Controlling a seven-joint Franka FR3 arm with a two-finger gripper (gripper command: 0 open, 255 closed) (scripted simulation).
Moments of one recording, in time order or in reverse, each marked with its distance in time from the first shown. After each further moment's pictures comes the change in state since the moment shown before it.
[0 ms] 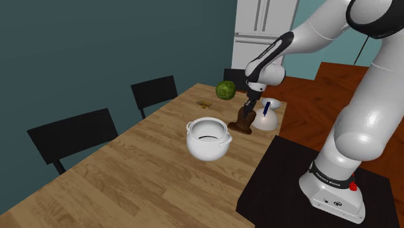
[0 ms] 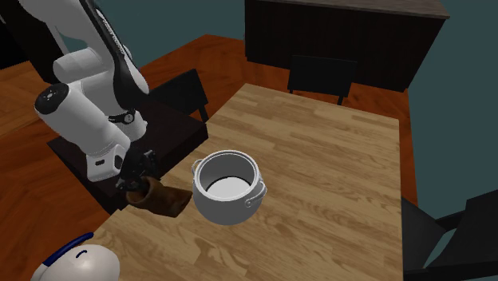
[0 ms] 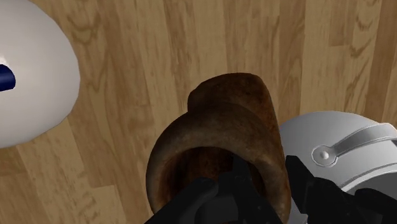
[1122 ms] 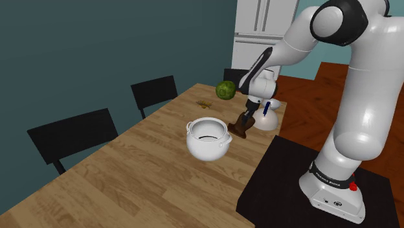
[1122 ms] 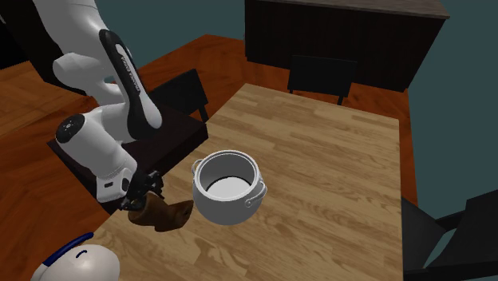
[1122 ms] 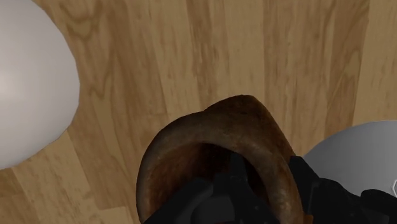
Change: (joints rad) arm -0.022 0.227 0.053 0.024 0.295 0.196 -0.247
